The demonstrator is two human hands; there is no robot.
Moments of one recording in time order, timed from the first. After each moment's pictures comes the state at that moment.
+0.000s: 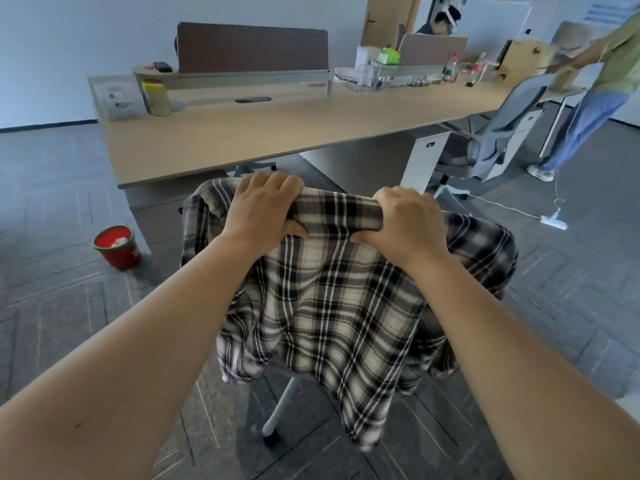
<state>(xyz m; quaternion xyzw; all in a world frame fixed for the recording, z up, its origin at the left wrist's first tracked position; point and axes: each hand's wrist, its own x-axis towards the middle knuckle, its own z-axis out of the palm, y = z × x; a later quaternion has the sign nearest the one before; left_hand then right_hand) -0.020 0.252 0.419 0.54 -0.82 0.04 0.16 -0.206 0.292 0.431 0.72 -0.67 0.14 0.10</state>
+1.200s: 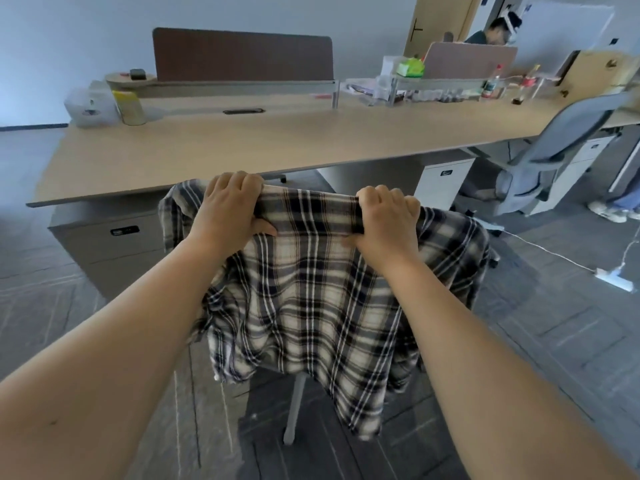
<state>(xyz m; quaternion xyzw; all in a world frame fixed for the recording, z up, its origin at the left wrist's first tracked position) -0.258 0.059 0.416 0.66 -0.73 0.02 0.16 -0.461 0.059 0.416 0.77 -0.61 0.17 0.06</state>
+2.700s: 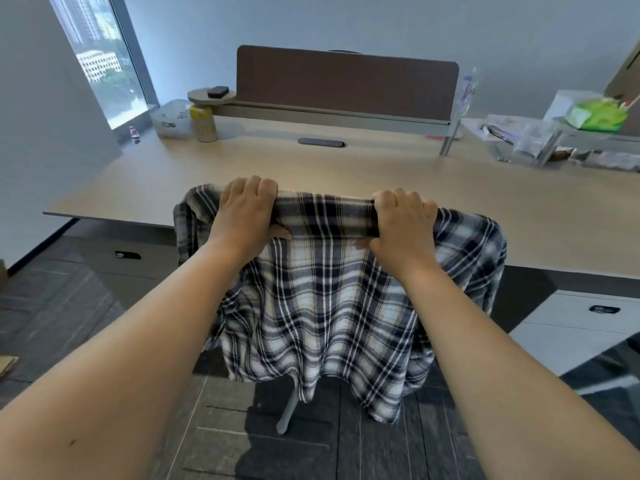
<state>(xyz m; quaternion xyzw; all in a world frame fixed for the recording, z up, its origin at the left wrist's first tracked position) -0.349 -0.315 0.413 0.83 -0.54 0.05 0.13 -0.522 -0.409 0.412 0.90 -0.41 0.16 0.02</state>
